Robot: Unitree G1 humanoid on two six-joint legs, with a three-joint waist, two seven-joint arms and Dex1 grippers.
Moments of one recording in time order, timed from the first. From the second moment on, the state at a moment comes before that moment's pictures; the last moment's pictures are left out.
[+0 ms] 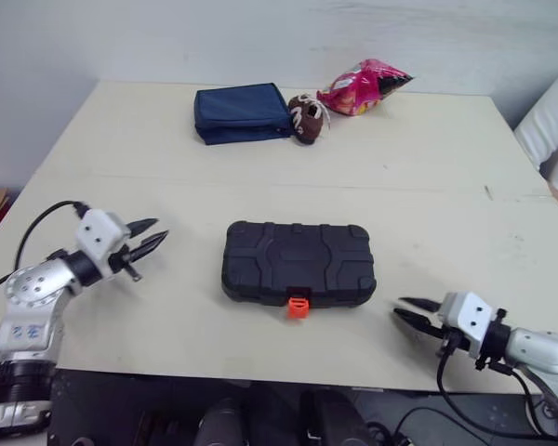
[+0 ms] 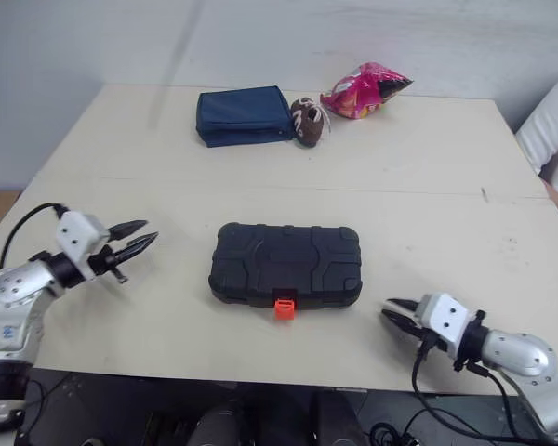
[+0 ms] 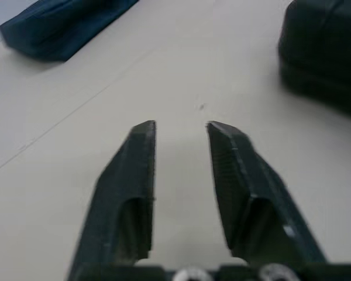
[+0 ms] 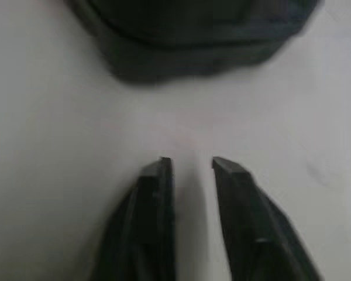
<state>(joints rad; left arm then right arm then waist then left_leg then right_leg) -0.29 0.74 0.18 0.19 -0.30 -0.04 -0.77 0.21 -0.97 0.03 -0.13 0.43 -0.18 0.79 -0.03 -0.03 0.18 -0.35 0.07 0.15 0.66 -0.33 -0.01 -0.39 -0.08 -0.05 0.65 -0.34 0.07</state>
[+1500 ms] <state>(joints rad) -0.34 0.68 0.08 -0.01 -0.29 0.08 -0.98 -0.22 -0.68 0.07 0.11 0.18 -0.14 0.87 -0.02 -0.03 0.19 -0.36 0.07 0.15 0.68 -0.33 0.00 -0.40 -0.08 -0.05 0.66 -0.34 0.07</state>
